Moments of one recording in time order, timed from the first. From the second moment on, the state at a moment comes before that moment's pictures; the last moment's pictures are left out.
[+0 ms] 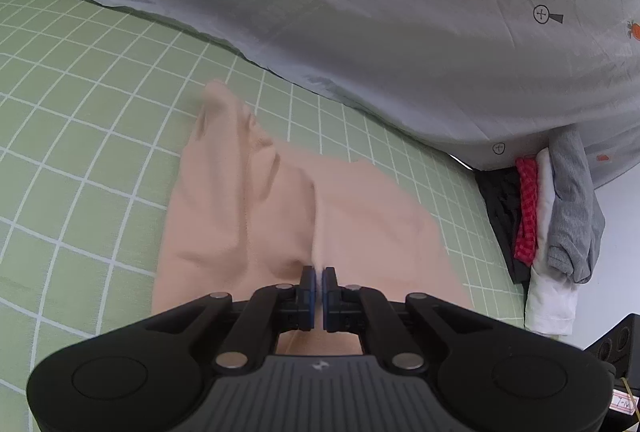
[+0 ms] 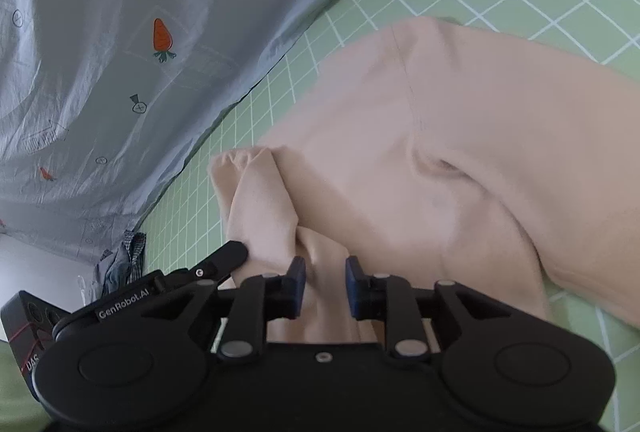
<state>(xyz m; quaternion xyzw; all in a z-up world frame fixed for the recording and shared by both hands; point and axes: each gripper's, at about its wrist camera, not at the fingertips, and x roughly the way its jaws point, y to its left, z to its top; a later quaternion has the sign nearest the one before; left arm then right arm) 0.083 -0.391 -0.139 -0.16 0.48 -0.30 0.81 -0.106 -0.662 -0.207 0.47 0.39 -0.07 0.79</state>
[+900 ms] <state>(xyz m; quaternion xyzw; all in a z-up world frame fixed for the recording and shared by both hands) 0.091 -0.373 -0.154 -0.16 0.50 -0.23 0.82 -0.087 -0.658 -0.219 0.42 0.42 -0.07 0.80</state>
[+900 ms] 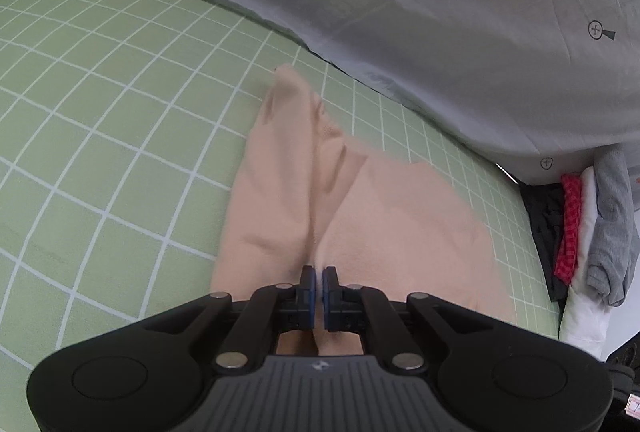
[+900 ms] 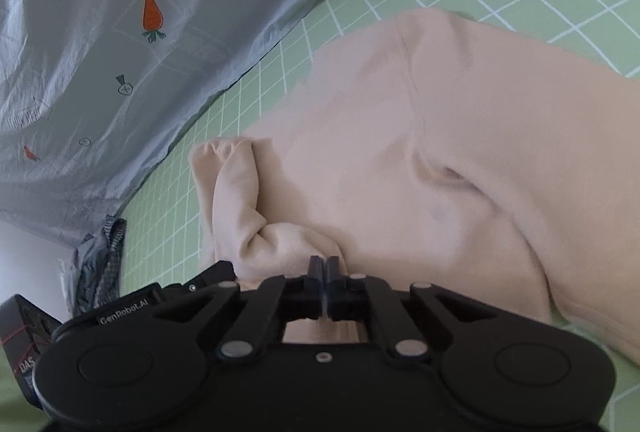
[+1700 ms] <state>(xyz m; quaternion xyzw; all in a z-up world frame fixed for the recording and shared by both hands) -0.046 -0.355 -0.110 -0.01 0.52 -0.19 0.83 -0.236 -0.677 -0.176 0.23 0.42 -0.24 0.84</state>
